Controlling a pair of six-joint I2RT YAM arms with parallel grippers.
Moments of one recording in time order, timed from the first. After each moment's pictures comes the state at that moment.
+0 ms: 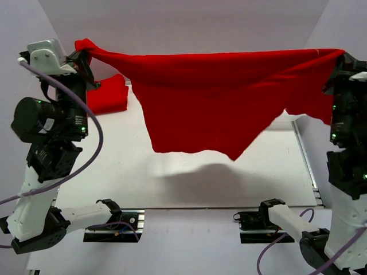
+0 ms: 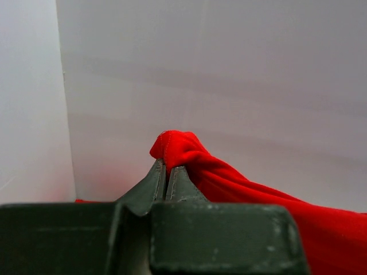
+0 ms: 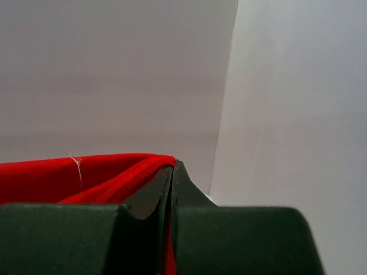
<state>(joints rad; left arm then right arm) -0.76 1.07 1.80 -0.17 -0.82 0.26 0.21 0.97 1.80 -0.40 0.34 -0.22</state>
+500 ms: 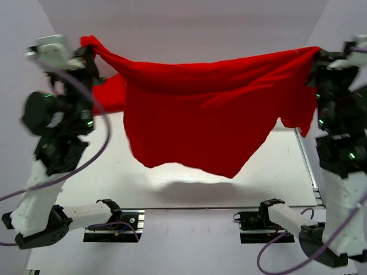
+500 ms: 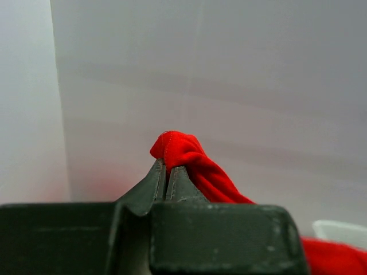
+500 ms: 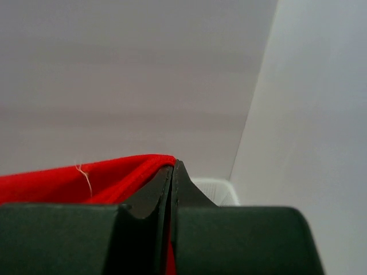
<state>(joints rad) -0.76 1.10 1.84 -0.15 -0.78 0.26 0.21 1.01 1.80 -0.40 0.24 -0.18</state>
